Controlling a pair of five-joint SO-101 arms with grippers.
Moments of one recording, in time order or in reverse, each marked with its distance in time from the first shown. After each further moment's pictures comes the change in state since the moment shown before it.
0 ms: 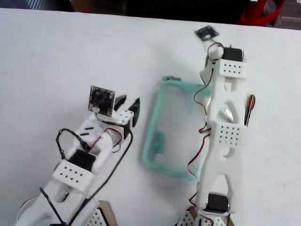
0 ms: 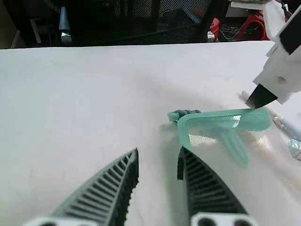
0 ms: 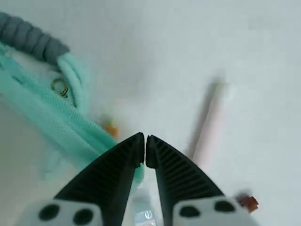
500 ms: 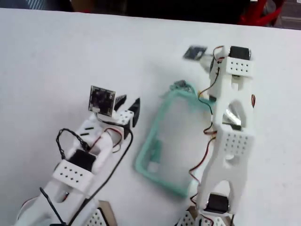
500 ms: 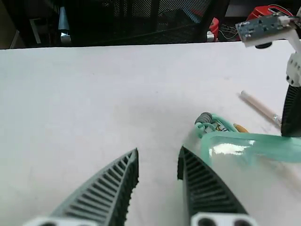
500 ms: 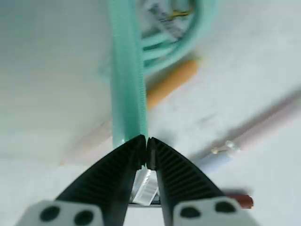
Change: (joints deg) left arm 0.0 0.0 0.0 0.0 0.0; right arm 1.0 -21.7 33.8 3.8 36.2
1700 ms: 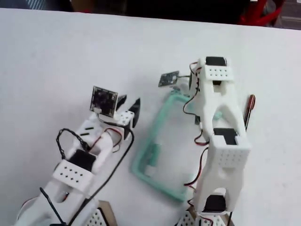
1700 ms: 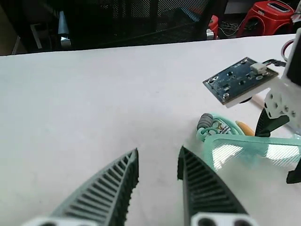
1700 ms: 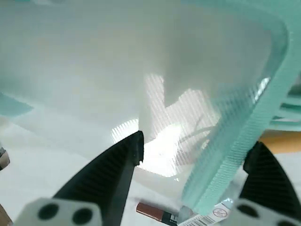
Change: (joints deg) left arm 0.0 0.0 0.0 0.0 -2.2; right arm -8.2 -8.4 21.5 -0.5 3.6
